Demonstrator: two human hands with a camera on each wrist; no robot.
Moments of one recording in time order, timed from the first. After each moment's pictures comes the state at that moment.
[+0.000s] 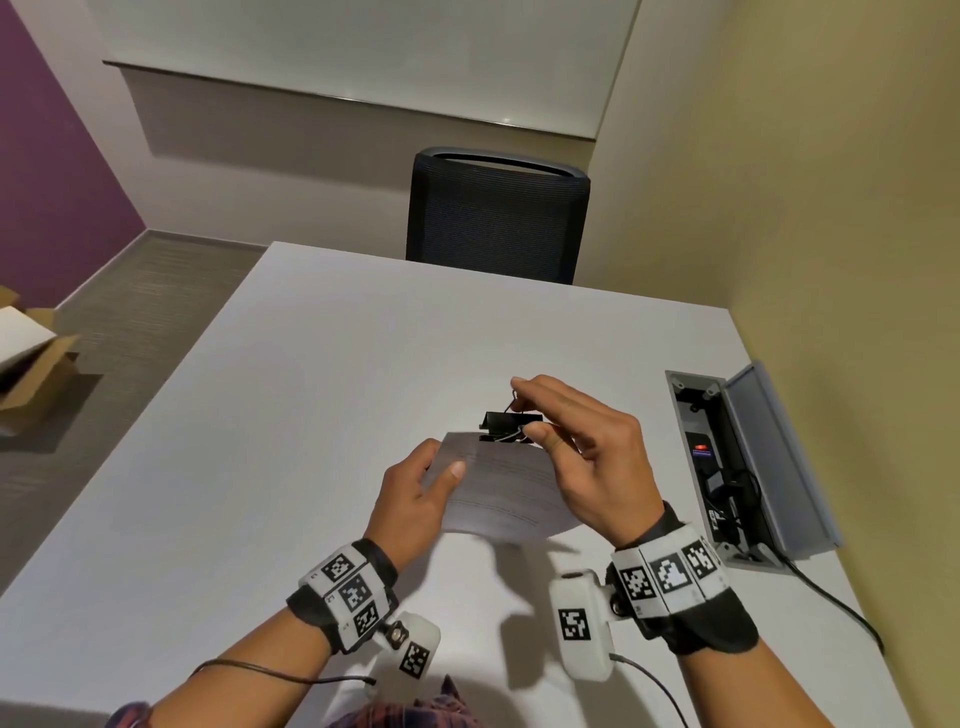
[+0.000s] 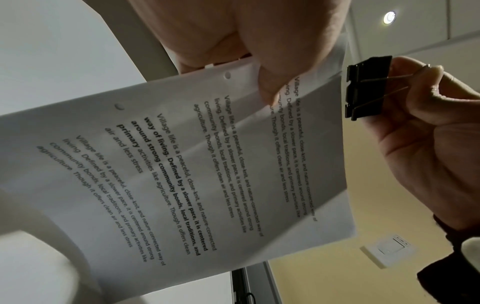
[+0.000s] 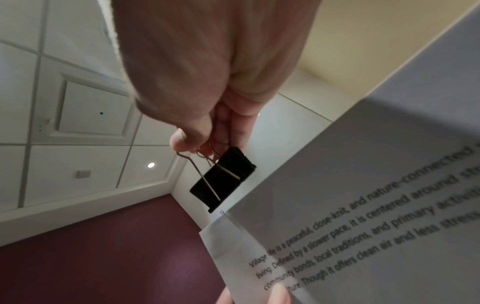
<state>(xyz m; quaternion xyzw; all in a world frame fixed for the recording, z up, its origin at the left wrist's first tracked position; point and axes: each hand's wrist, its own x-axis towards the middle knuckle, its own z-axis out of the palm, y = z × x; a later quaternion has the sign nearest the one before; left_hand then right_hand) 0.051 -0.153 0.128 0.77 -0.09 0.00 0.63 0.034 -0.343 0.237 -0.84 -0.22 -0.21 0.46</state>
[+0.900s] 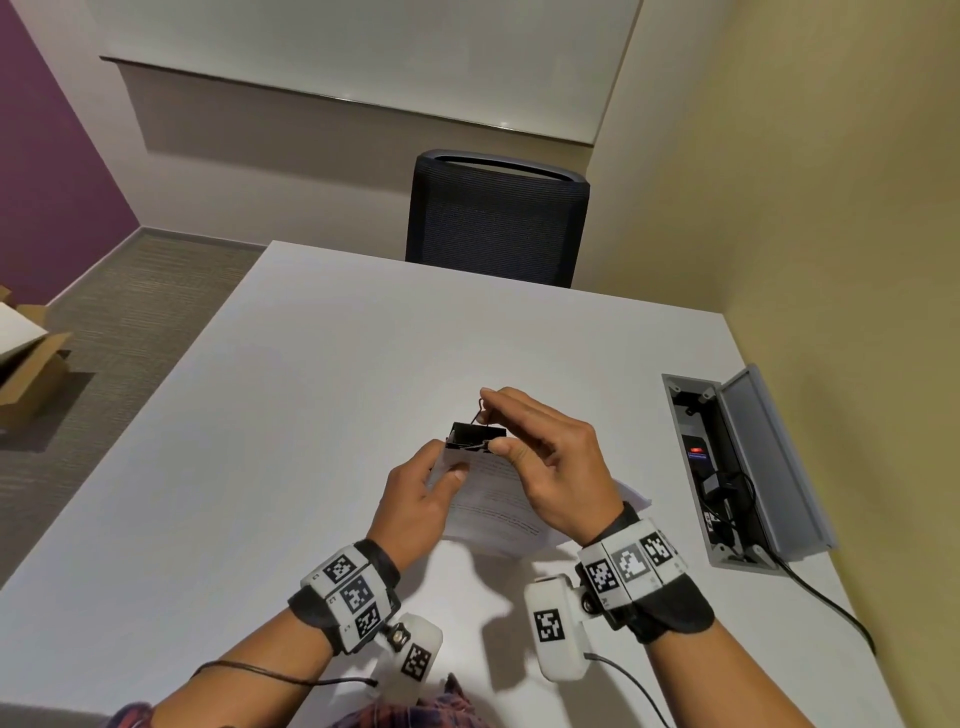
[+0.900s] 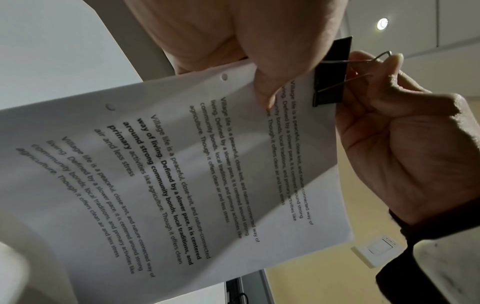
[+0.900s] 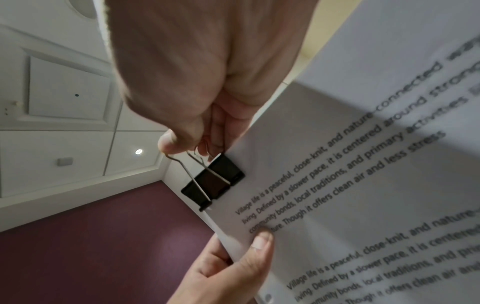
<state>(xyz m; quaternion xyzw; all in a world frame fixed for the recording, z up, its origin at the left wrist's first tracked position) 0.049 -0.152 0.133 0.78 -0.09 -0.02 0.62 0.040 -0.317 0.219 -0.83 -0.21 -0.15 0.49</state>
